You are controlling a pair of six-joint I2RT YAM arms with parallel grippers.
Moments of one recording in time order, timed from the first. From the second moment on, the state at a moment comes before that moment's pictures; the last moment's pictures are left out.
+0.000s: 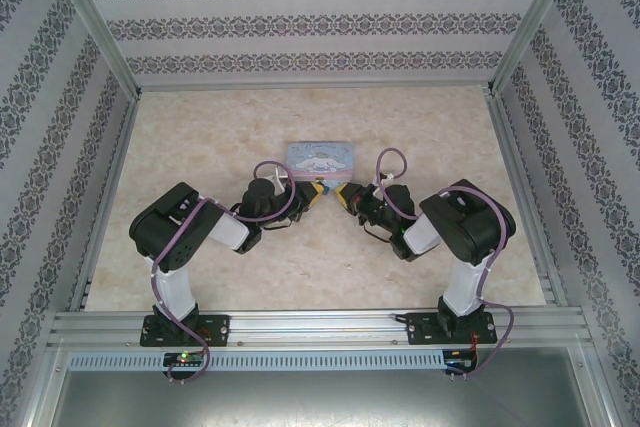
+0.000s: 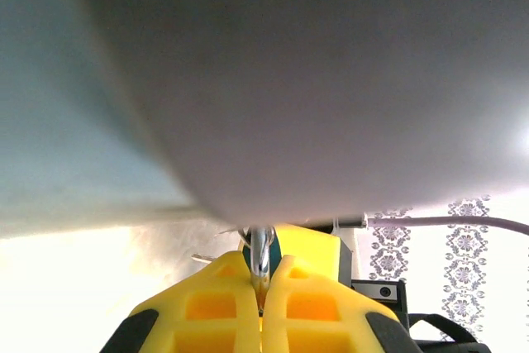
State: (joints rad) left arm -0.57 1.85 0.57 1.05 0.35 -1.45; right arm 0.49 1.85 0.40 1.23 -0.36 1.53
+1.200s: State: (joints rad) left arm -0.57 1.85 0.57 1.08 0.35 -1.46; right arm 0.50 1.81 0.40 1.21 -0.34 1.43
